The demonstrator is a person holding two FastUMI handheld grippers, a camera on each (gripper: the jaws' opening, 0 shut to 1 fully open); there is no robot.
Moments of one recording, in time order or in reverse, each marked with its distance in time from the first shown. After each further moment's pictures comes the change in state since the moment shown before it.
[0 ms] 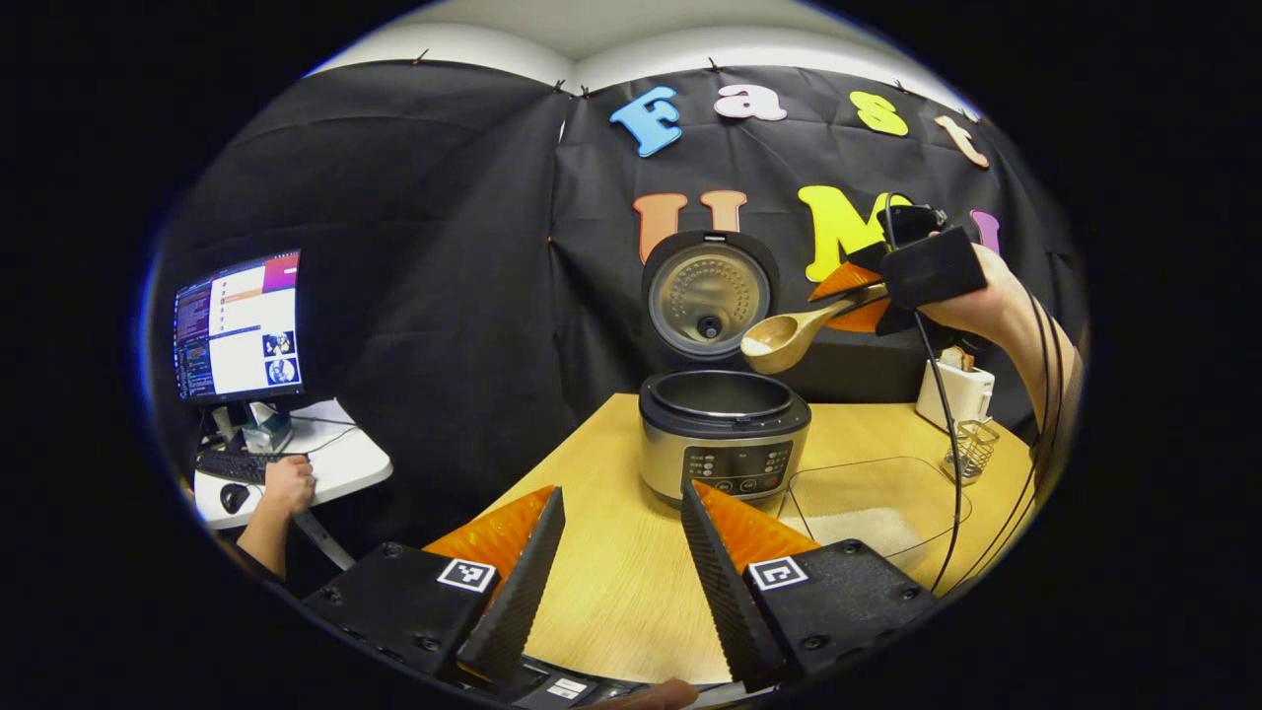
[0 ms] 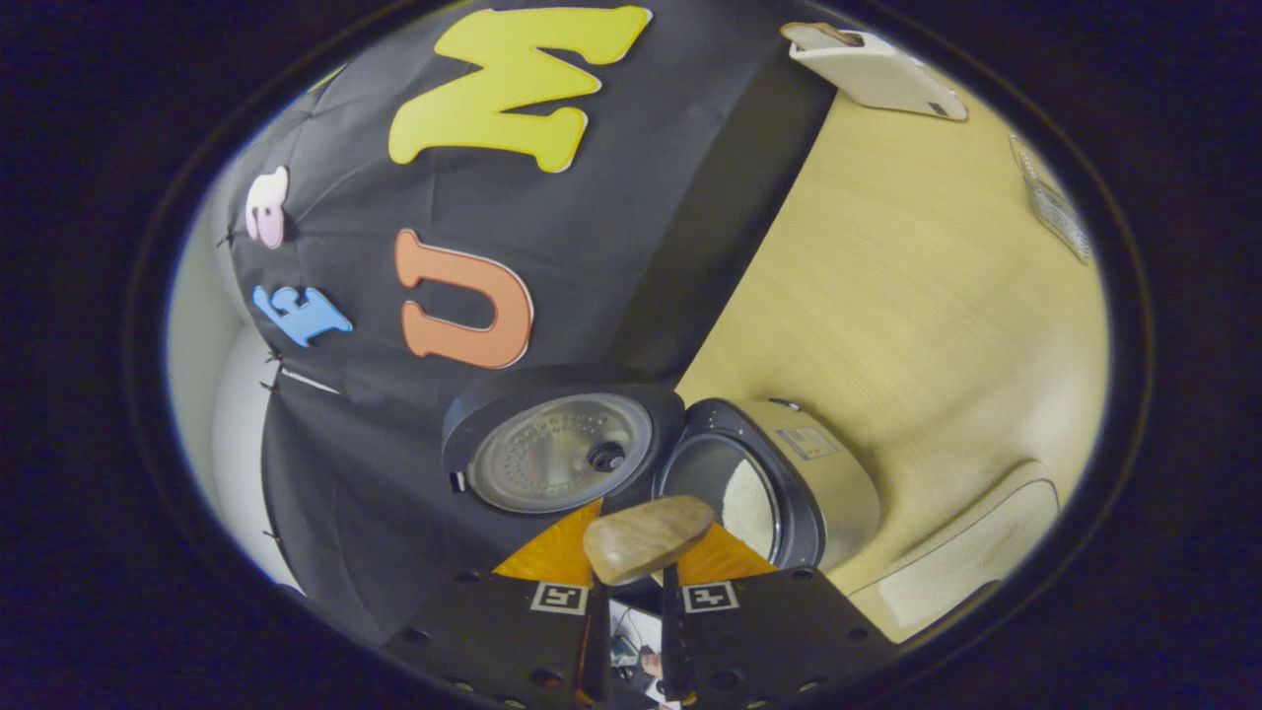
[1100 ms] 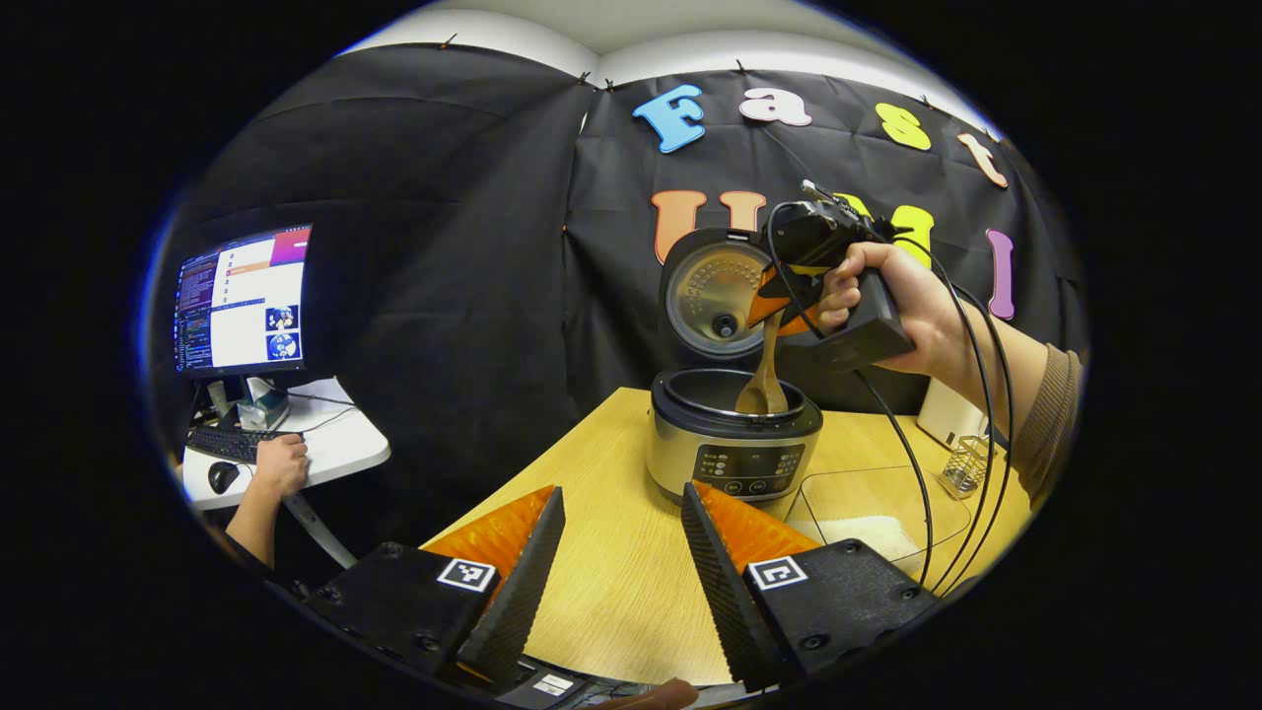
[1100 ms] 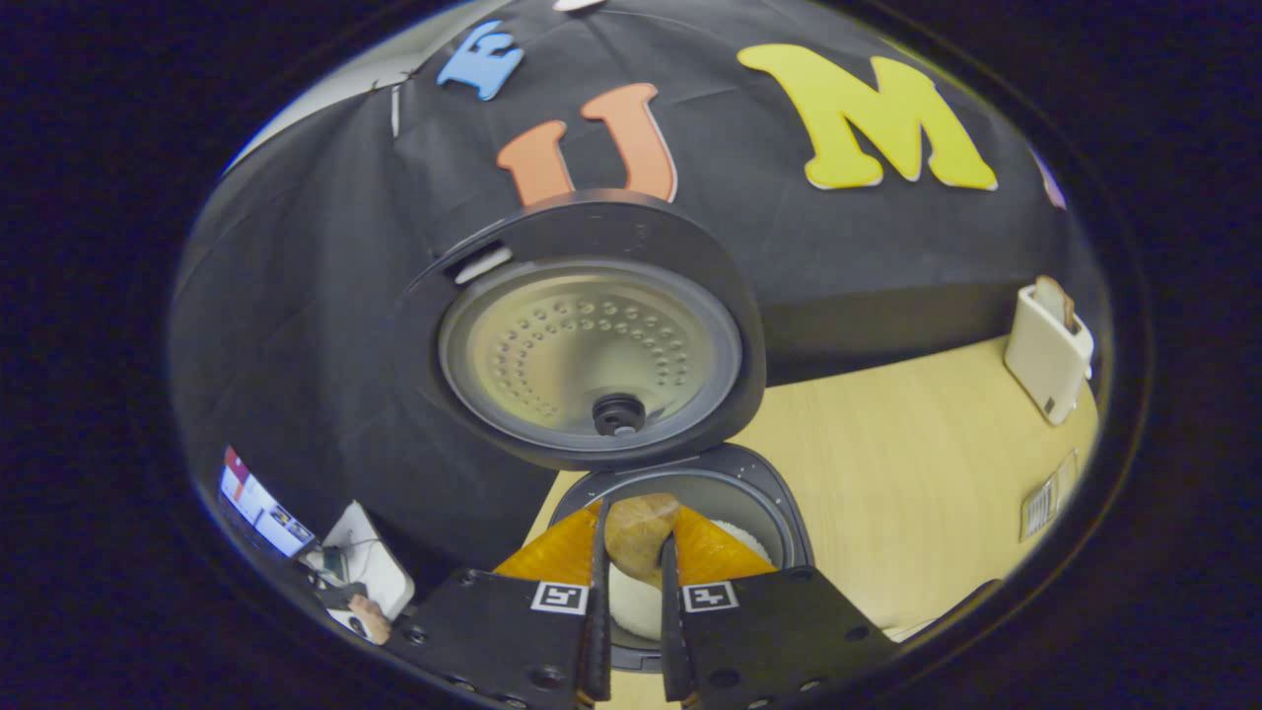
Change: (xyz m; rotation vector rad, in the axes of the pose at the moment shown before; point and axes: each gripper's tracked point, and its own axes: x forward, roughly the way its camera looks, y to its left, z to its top) left arm 0.003 0.013 0.000 -0.045 -0.002 0.017; right arm 0.080 0.020 -0.049 -0.940 -0.112 -0.295
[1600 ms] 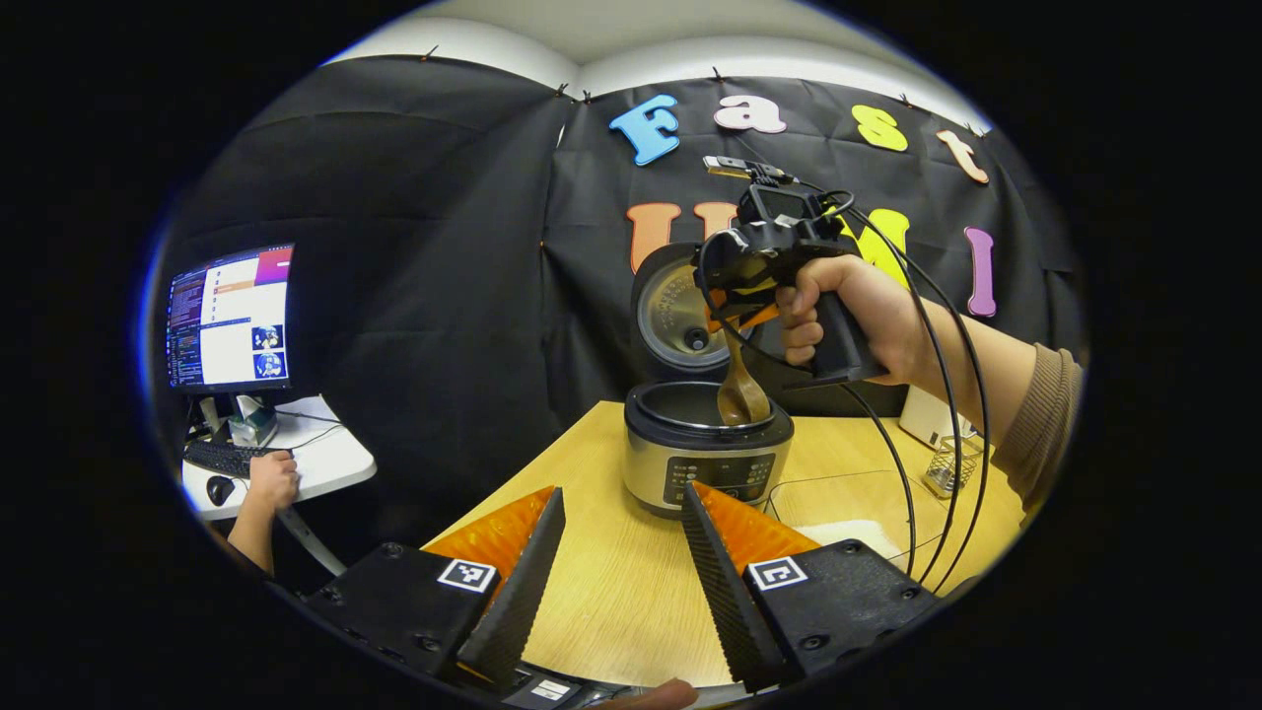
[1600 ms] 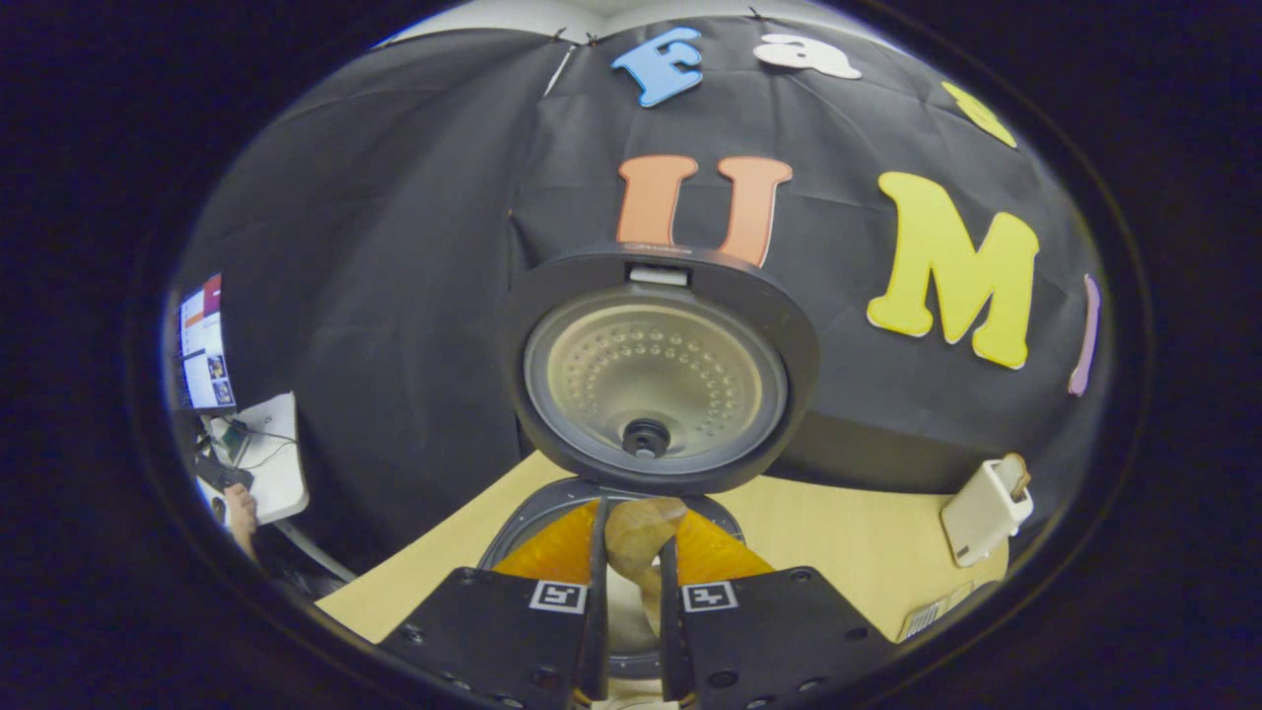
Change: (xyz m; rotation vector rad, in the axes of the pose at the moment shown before) left arm -0.008 -0.023 0.011 0.036 -0.041 -0.046; right arm -0.028 0.024 0.005 -0.390 -0.152 -0.075
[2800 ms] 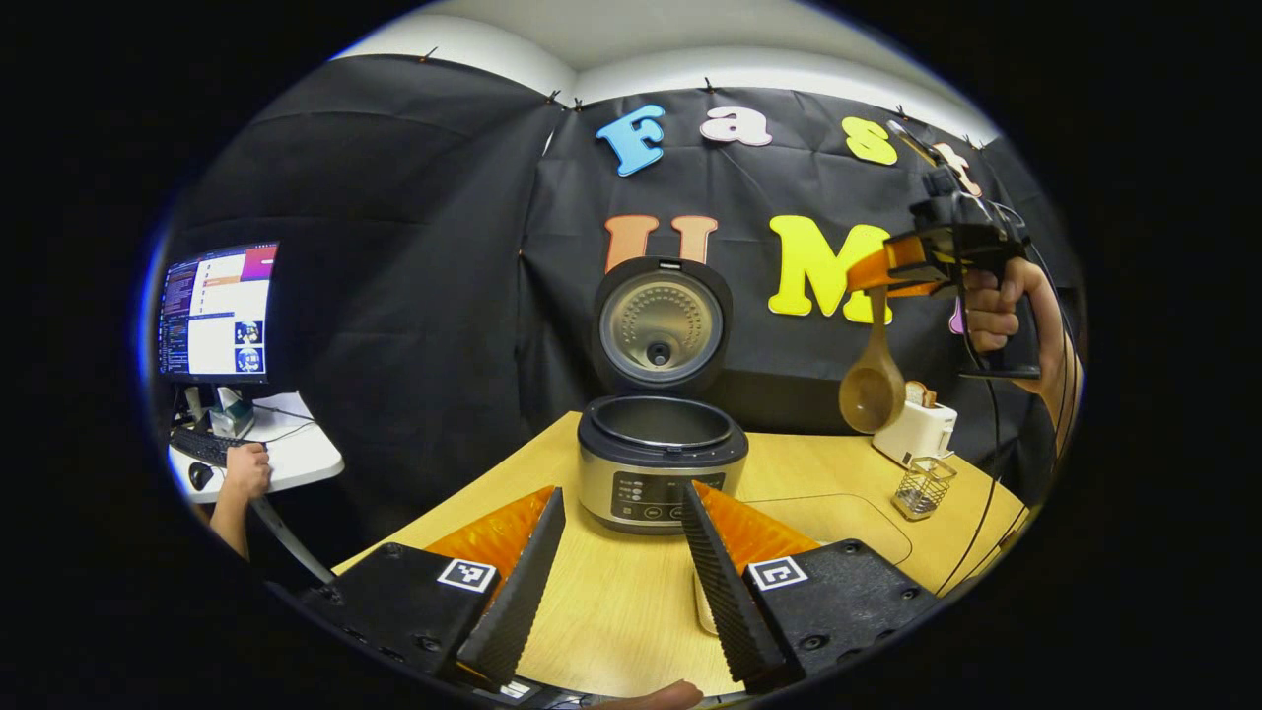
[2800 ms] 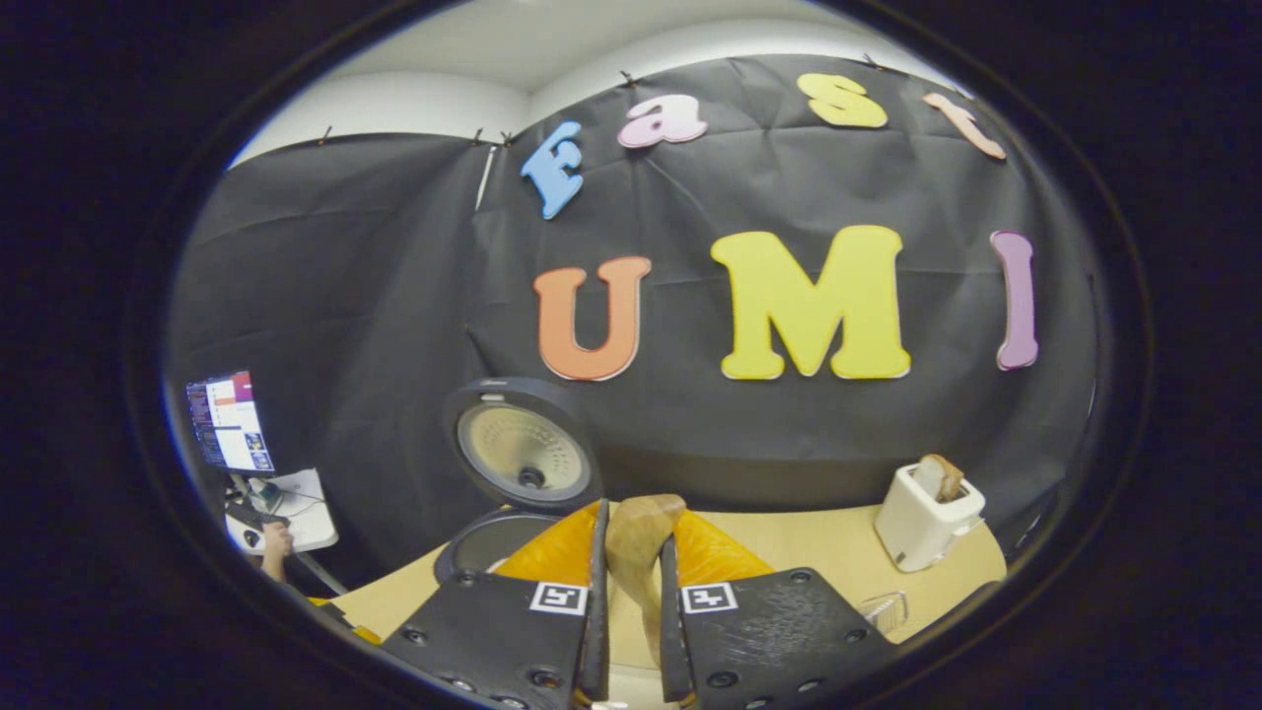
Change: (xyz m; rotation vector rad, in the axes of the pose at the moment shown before) left arm 0.001 -0.051 0.011 -0.038 -0.041 -0.057; right arm -0.171 -0.208 -0.001 0.192 -0.213 -0.040
